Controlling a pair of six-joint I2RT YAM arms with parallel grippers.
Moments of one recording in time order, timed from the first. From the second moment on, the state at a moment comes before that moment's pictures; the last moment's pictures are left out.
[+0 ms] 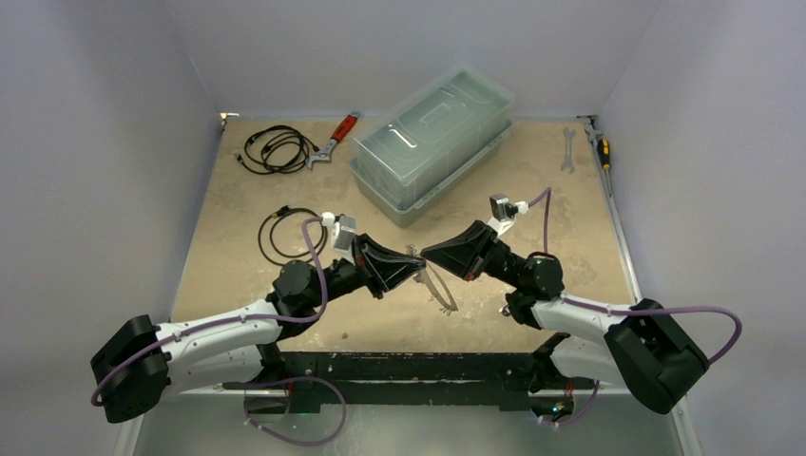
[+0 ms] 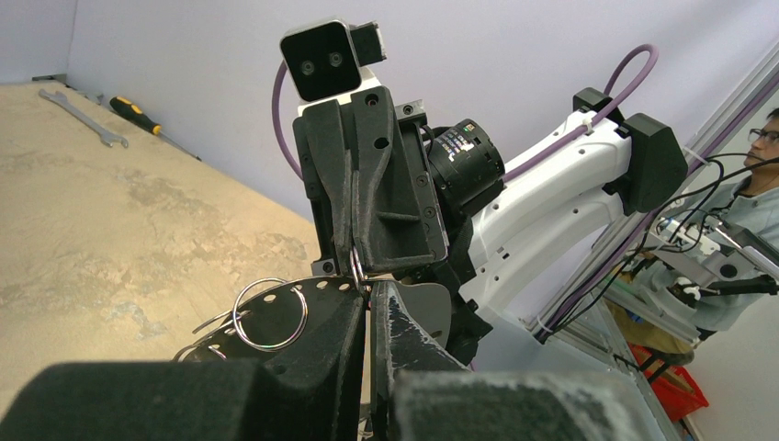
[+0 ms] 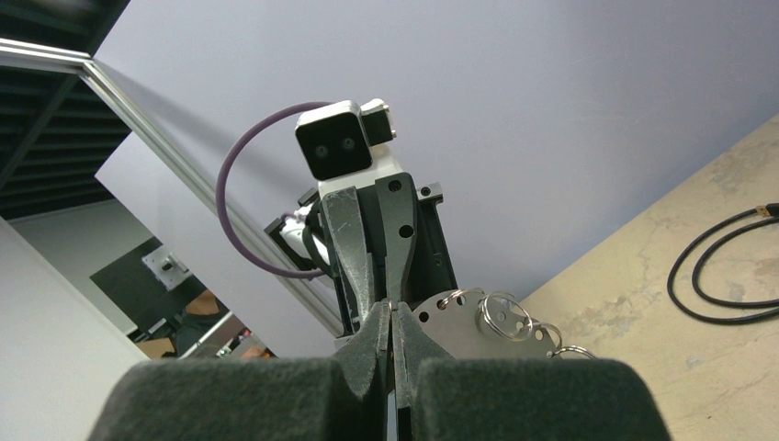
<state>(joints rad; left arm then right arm) -0.97 0.98 0.39 0.94 0.23 -0.59 0.64 1.17 0.27 1.51 -0.57 1.23</state>
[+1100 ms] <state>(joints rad) -0.97 0.85 0.51 0.53 0.23 -0.54 0.66 1.15 0.27 1.50 -0.58 1.18</state>
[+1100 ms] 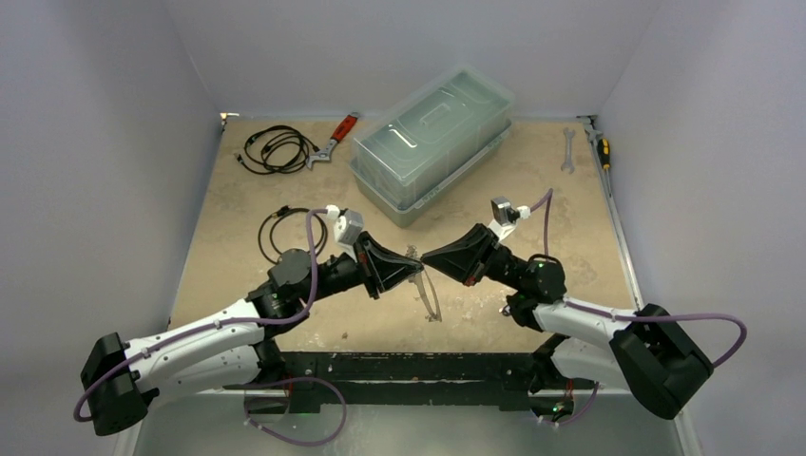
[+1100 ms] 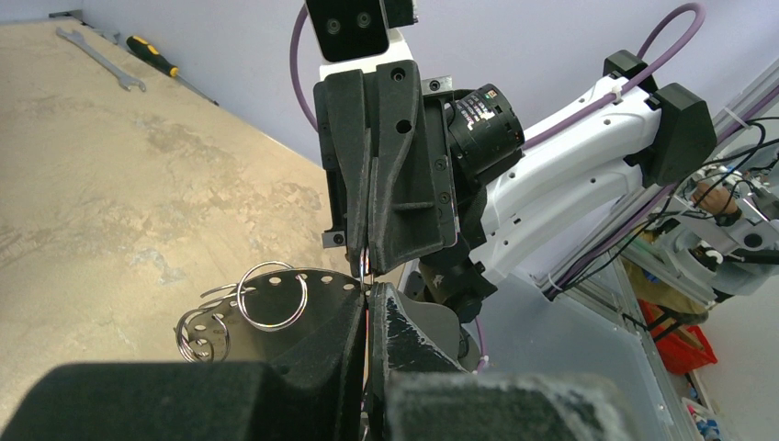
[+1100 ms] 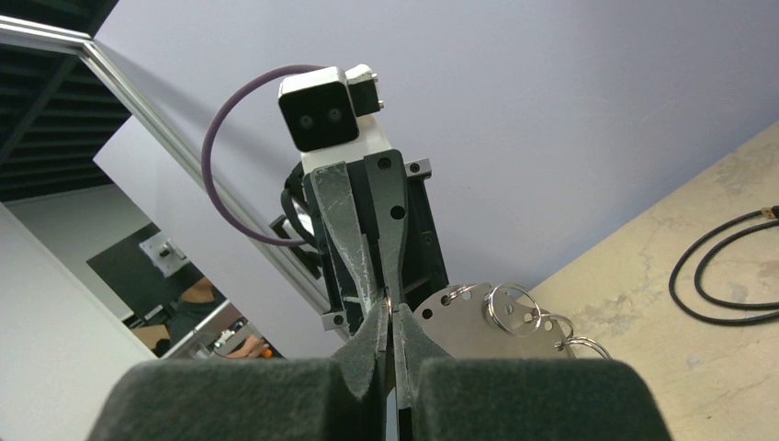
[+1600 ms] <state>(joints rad) -0.97 0.78 0.49 0.63 0.23 -0.52 0.67 1.08 0.27 1.50 -0.59 1.17</state>
